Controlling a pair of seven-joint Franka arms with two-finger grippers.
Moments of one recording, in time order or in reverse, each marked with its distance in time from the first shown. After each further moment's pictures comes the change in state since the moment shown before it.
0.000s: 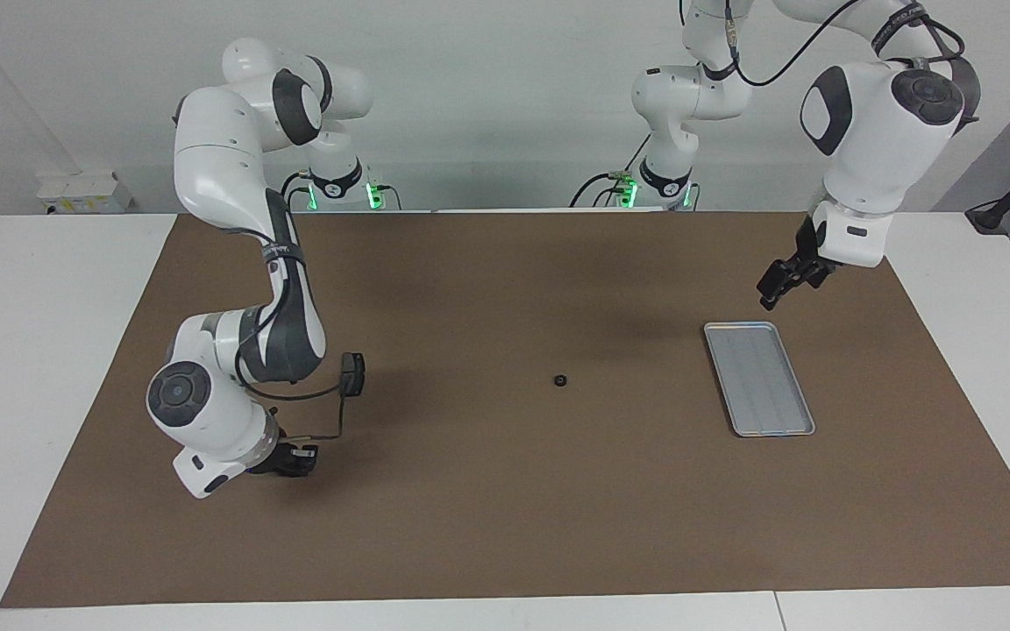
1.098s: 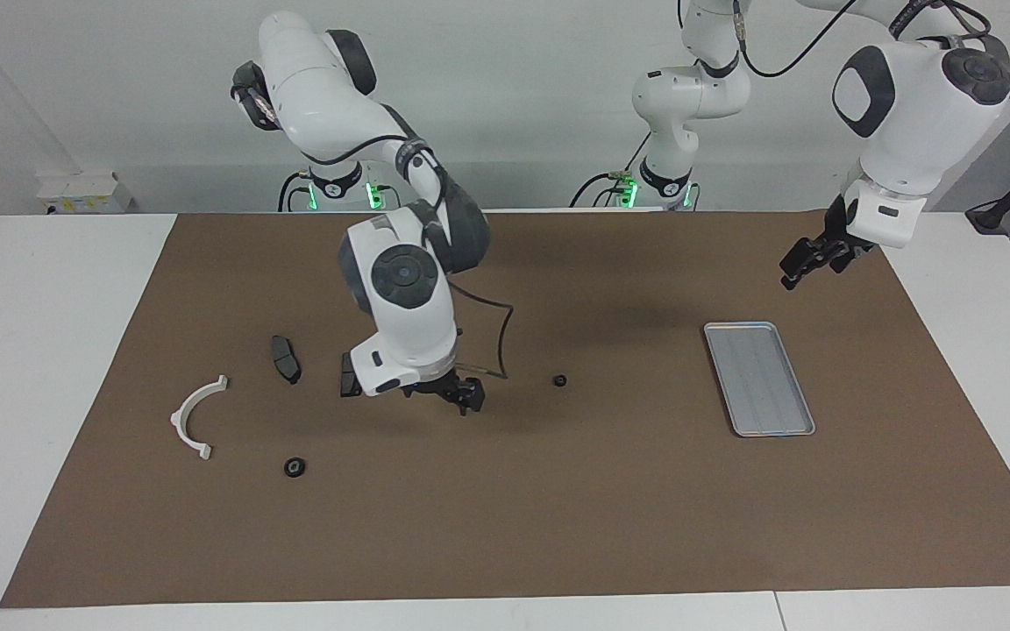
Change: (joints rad) left arm 0.095 -0.021 -0.031 -0.006 -0.033 -0.030 0.157; right arm 0.390 -0.144 0.013 0.020 0.007 -0.120 0.786
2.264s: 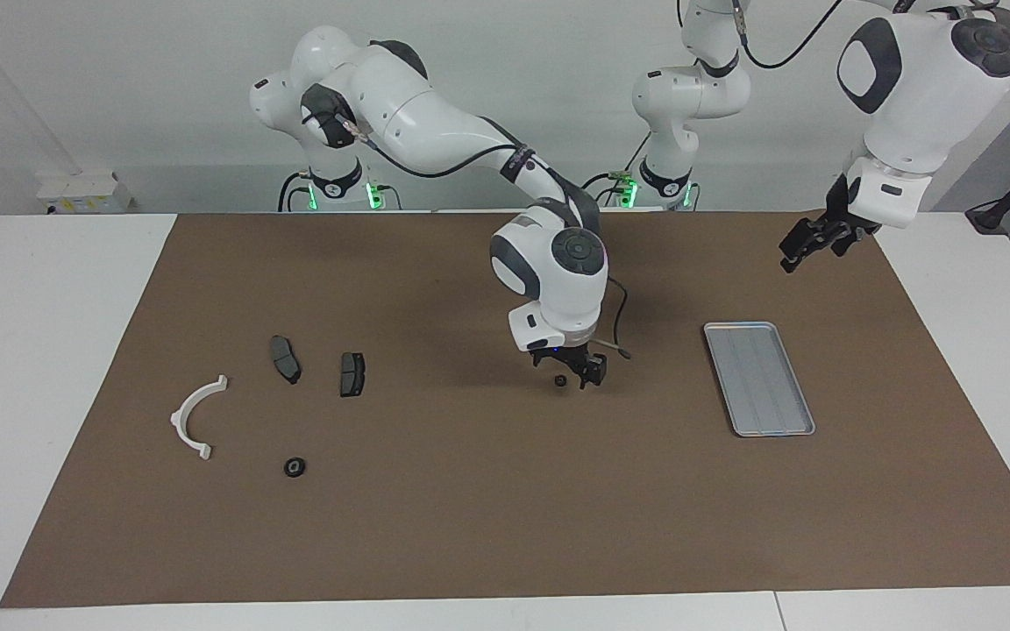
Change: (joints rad) left arm 0.000 -0.014 -0.014 0.063 0.000 -0.099 0.001; right arm 0.250 0.140 -0.005 -0.002 -0.035 0.179 0.385
